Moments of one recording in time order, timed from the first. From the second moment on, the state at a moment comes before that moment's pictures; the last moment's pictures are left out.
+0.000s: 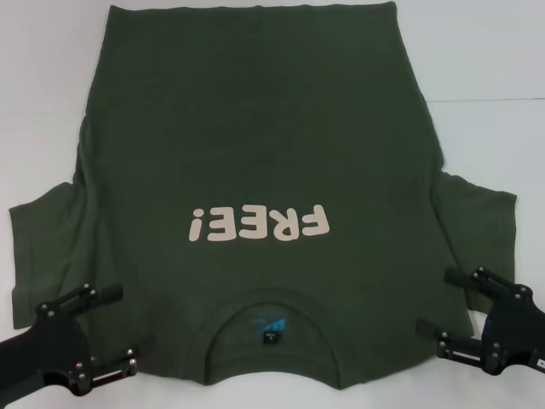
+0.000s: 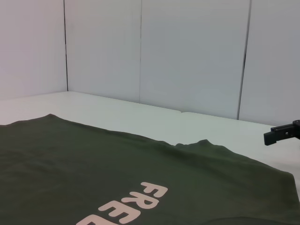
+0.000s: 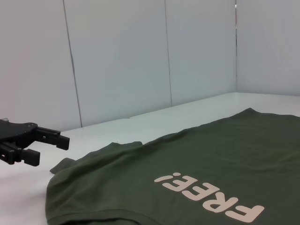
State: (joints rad) left arm -0.28 -2.17 0.34 0.67 2.13 1.69 -0.90; right arm 0.26 2.09 -0.57 -0.45 -1.87 -1.57 0.83
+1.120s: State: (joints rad) left arm -0.31 -2.13 0.24 0.72 2.11 1.74 -1.29; right arm 0.26 2.09 -0.56 -0.45 -1.87 -1.57 0.84
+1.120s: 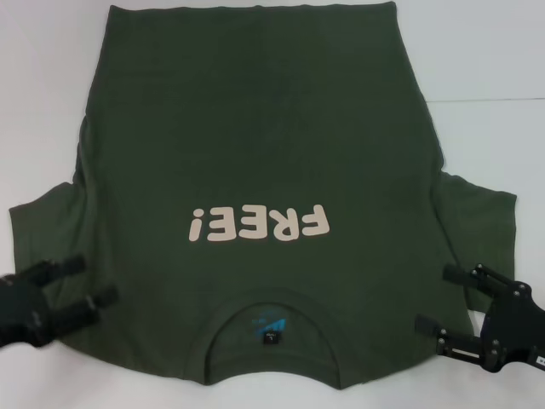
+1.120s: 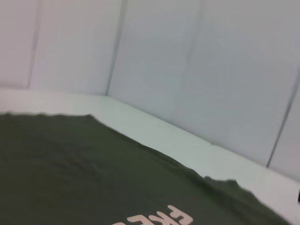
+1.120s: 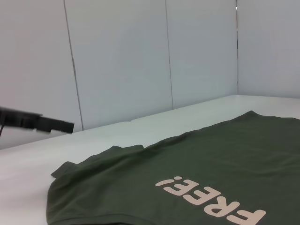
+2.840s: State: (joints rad) left arm -0.53 -1.99 0.34 0.86 2.67 1.49 -2.29; right arm 0.26 2.09 -0.56 -0.46 -1.87 -1.59 0.86
